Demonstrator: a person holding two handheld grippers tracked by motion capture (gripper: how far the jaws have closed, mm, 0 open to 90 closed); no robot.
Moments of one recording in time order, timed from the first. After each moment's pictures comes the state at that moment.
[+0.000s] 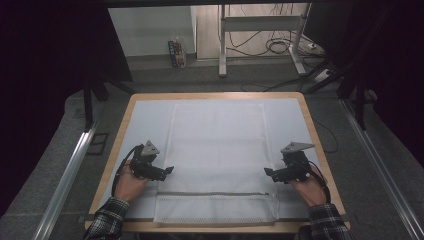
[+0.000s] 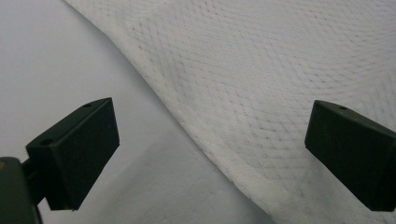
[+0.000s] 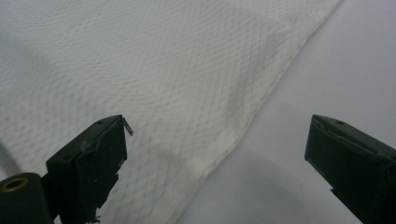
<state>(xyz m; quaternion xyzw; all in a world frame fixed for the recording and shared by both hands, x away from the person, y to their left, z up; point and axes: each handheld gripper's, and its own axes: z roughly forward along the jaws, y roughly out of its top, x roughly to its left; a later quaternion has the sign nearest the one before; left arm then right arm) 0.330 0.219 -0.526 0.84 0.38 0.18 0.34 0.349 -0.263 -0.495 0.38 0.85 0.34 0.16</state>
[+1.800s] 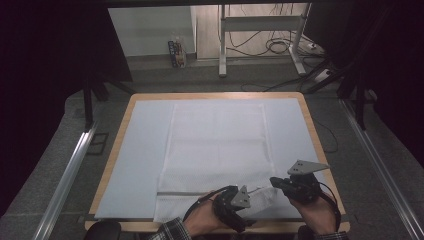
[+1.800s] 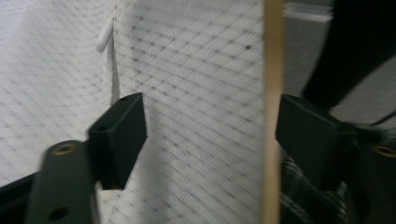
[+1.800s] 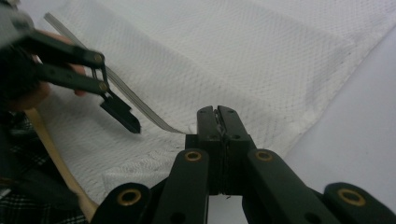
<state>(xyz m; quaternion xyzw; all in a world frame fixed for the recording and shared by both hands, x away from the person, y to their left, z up) 0.242 -0.028 -0.521 0.92 0.10 0.07 0.37 0.269 -0.257 -0.455 0.34 0.85 0.39 0.12</state>
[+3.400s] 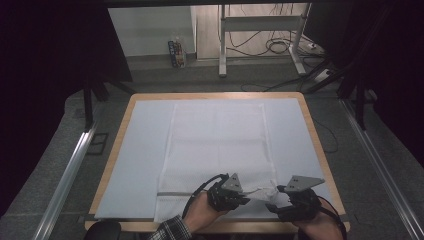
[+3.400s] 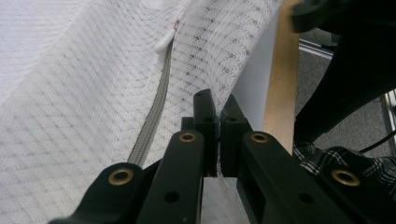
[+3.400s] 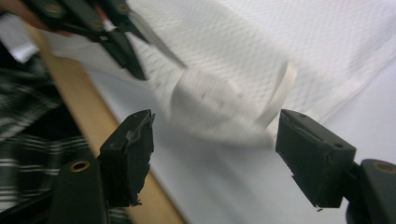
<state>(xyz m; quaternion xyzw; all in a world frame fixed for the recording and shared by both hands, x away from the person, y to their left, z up) 0.265 -0.008 -0.515 0.89 0.17 0.00 0.42 0.244 -0.257 -0.475 0.28 0.89 0.34 0.11</state>
